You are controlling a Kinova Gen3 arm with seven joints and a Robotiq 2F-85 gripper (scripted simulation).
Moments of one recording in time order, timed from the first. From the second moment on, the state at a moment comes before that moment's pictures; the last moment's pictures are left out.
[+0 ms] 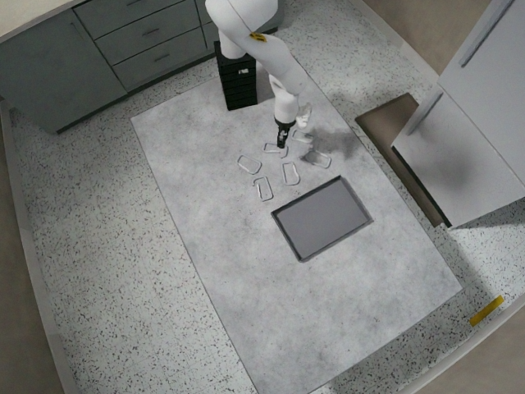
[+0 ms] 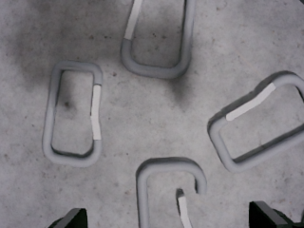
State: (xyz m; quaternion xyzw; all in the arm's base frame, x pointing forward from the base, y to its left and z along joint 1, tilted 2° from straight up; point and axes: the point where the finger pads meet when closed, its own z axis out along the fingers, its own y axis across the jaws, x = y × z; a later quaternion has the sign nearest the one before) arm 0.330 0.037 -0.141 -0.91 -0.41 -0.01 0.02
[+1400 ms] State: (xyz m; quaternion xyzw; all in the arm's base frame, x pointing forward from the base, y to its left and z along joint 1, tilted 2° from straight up) arm 0.329 0.038 -0.219 -0.91 -0.42 -0.01 0.02
